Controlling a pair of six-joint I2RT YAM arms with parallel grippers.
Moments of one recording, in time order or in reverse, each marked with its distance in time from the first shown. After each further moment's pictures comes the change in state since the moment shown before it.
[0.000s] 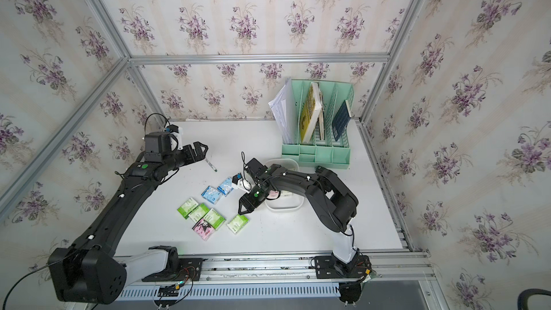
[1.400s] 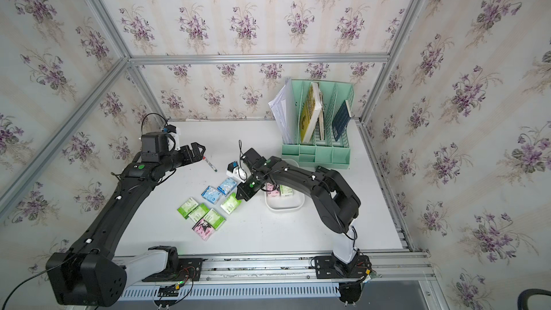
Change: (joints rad) left arm 0.018 -0.019 0.016 -0.046 -0.010 0.037; right arm -0.053 -0.069 0.116 0.030 0.045 0.055
